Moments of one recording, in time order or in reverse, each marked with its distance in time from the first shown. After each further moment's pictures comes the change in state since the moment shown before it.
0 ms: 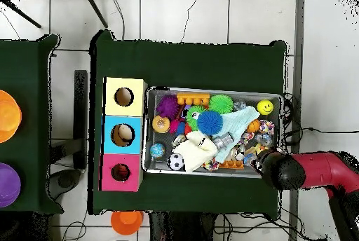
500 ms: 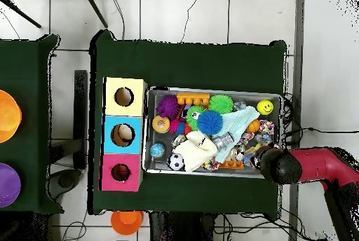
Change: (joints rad) arm 0.000 0.083 0.000 -0.056 -0.043 0.000 0.000
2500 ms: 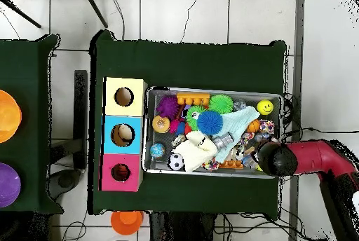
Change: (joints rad) arm 0.041 0.050 -0.024 -0.075 -0.042 -0.001 -0.081
